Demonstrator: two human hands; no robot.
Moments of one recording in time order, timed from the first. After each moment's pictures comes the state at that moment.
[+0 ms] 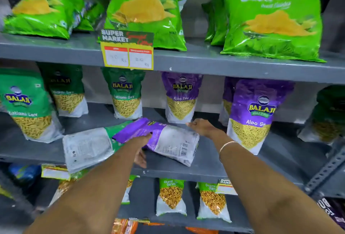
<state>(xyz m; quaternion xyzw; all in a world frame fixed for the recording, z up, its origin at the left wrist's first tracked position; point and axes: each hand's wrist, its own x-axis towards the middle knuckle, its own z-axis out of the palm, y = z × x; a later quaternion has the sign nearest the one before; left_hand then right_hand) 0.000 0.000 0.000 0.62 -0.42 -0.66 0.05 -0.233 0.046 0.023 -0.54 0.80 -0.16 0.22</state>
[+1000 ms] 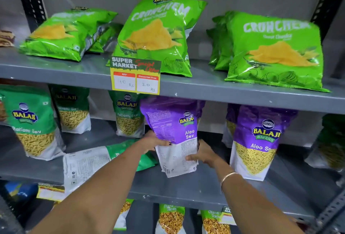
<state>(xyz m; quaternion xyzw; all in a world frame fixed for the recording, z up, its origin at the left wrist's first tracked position) -0.033 -0.035 0.047 0.42 -0.66 -0.58 0.21 -0.236 0.044 -0.001 -0.44 0.73 -0.37 0.37</state>
